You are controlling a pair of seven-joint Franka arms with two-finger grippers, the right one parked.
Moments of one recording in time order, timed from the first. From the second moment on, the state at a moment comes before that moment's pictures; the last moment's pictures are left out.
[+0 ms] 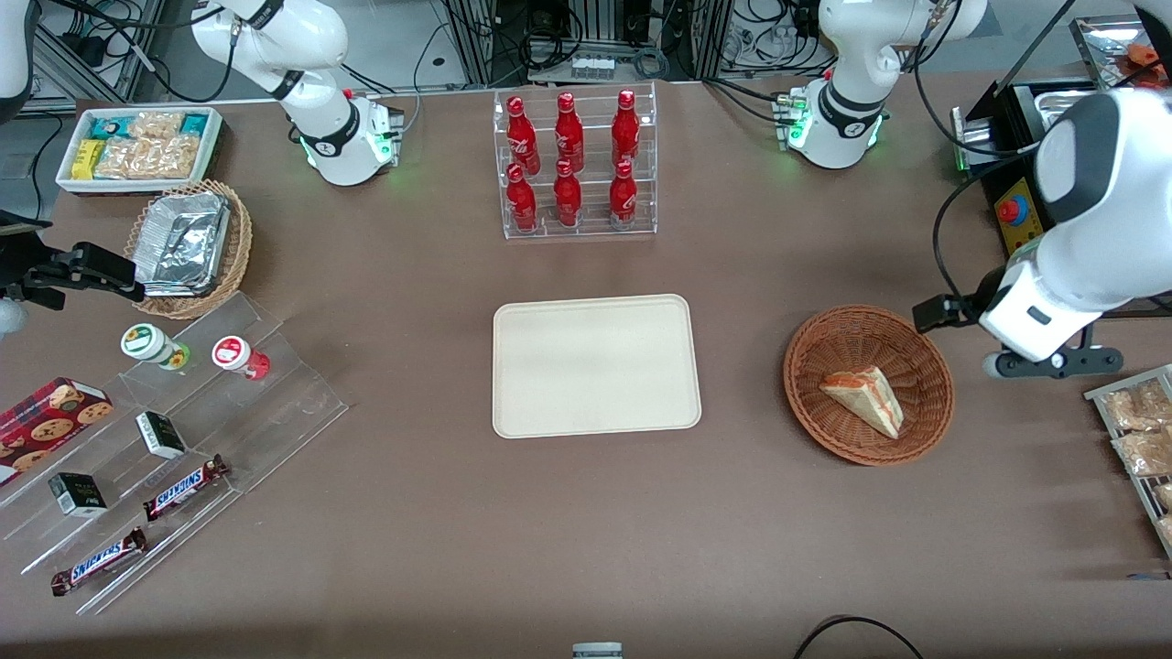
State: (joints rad) arm -0.07 0.14 0.00 -1.75 0.01 1.77 -0.15
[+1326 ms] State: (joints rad) arm -0.07 0.19 0.01 -2.12 0.01 2.33 -0.64
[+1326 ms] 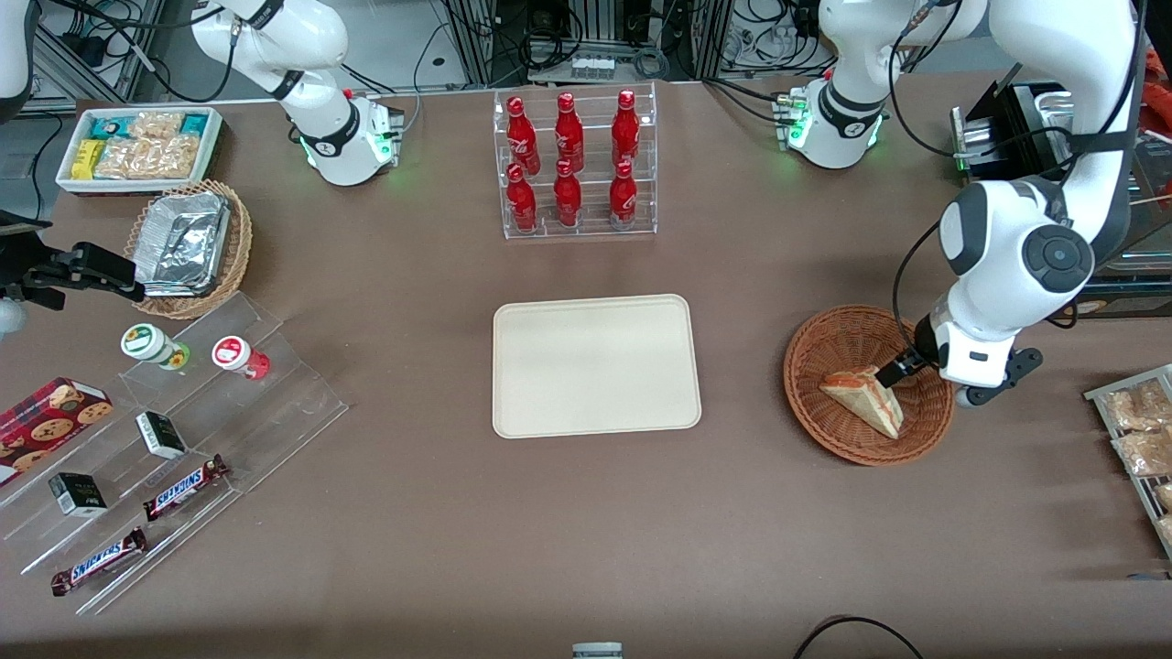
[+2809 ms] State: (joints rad) arm -0.11 0.32 0.00 -2.12 0.01 2.44 -0.74
